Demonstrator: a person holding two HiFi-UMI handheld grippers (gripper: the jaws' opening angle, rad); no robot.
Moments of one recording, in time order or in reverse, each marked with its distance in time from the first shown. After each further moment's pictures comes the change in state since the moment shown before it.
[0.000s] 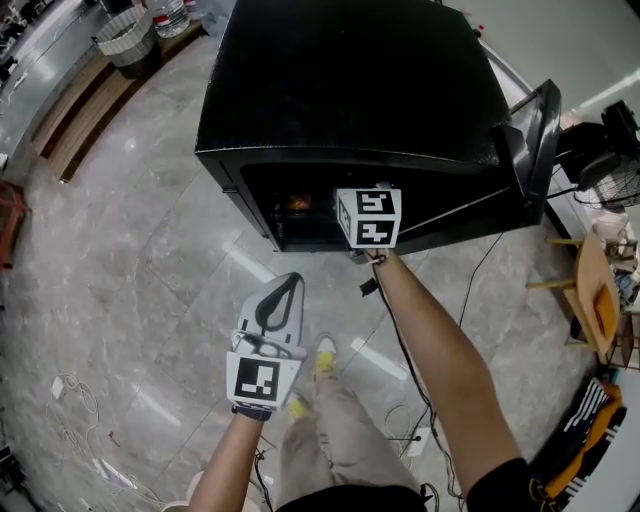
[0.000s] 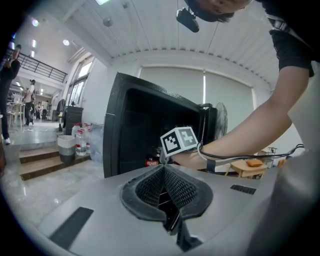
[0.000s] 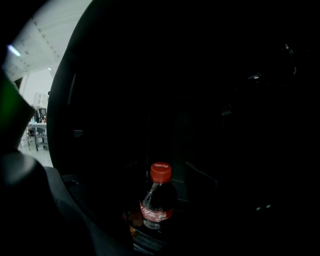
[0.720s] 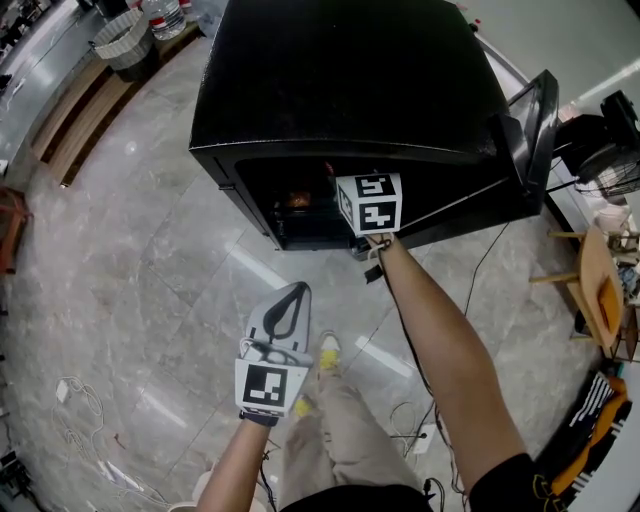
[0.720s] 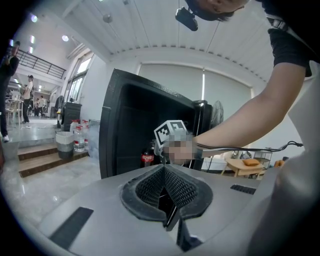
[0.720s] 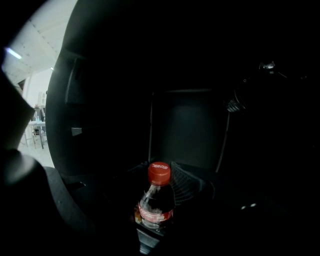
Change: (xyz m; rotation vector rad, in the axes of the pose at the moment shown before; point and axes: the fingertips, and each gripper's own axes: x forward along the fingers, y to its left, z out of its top) left arm -0.008 -0.019 -0.018 -0.009 0.038 -0.023; right arm 0.008 -0.003 -0.003 -0.030 0.058 0.045
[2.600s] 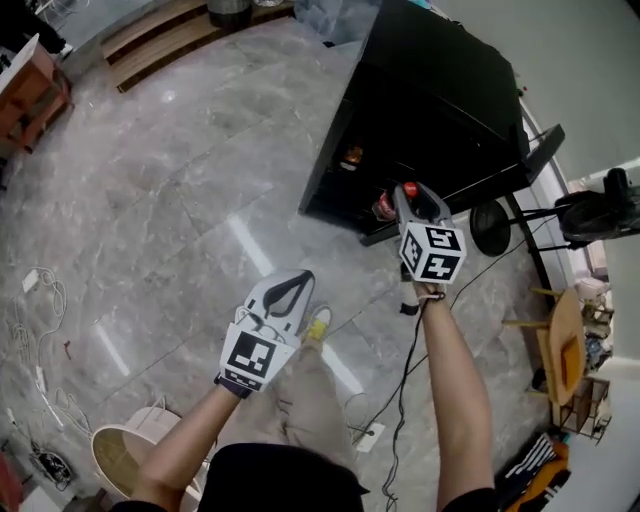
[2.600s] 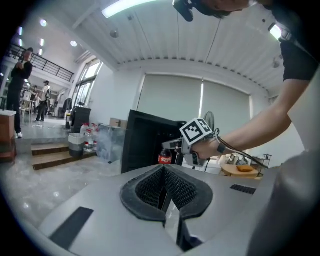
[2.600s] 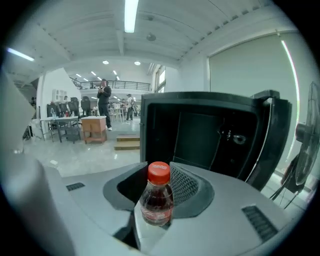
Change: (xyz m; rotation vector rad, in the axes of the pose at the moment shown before) left arm -0.239 -0.063 -0.001 -0.020 -0.032 0.028; right arm -0.255 0.121 0.025 -0.048 0.078 0.109
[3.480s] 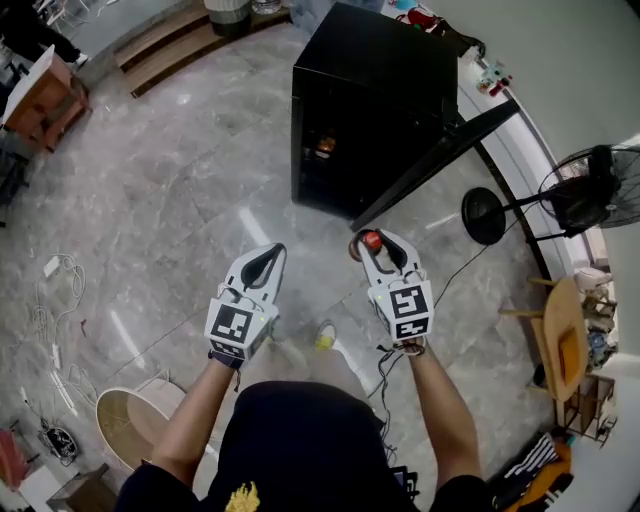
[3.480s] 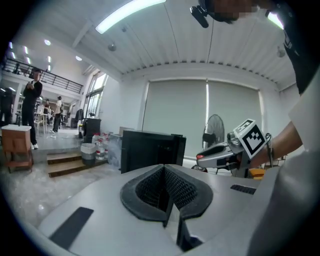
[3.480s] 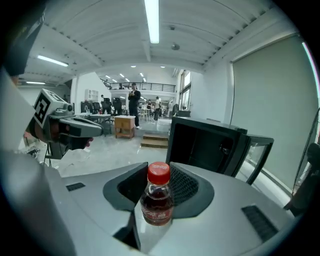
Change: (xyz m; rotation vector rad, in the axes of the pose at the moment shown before) left arm -0.013 -0.115 0.087 0.023 -0.029 0.168; right arm -0.237 0.006 -0.004 -0.152 -0.015 0.295
